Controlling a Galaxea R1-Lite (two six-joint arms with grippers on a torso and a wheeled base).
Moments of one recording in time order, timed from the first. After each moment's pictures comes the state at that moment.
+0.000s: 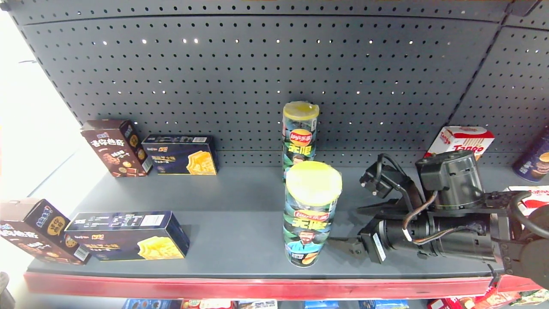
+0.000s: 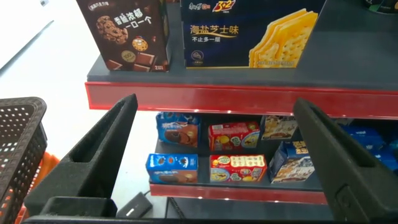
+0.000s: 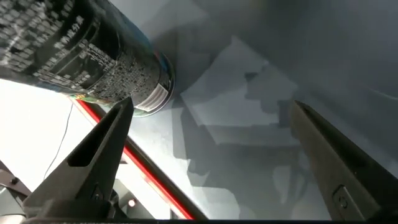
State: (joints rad) left arm 0.00 0.00 0.00 0.00 0.05 -0.02; right arm 0.64 1.63 -0.82 -0.29 0.09 -0.10
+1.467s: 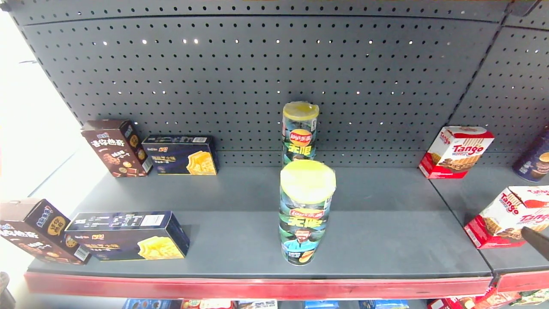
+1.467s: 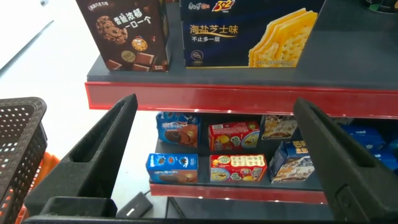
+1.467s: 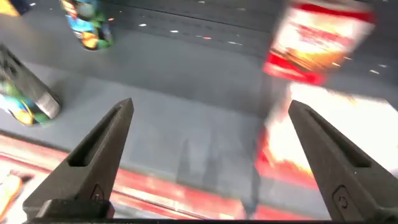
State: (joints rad) left arm 0.00 0.00 0.00 0.00 0.04 -0.01; right arm 0.17 0.68 -0.35 -0.29 0.02 -0.09
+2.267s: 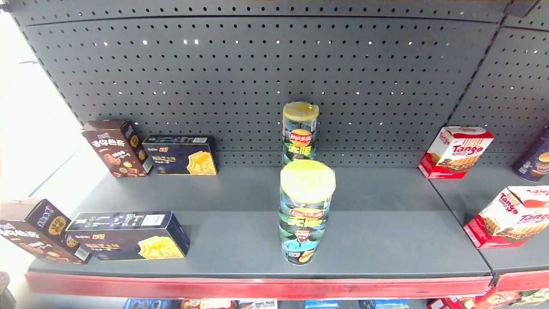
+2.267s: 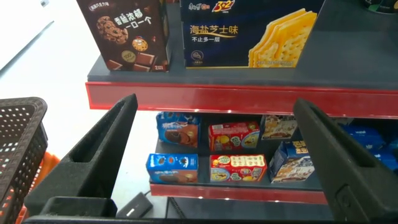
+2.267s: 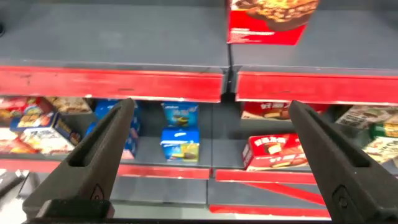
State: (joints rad) left arm 0.00 0.00 0.00 0.00 0.05 -0.01; right arm 0.09 0.10 0.00 0.00 -0.06 0.00
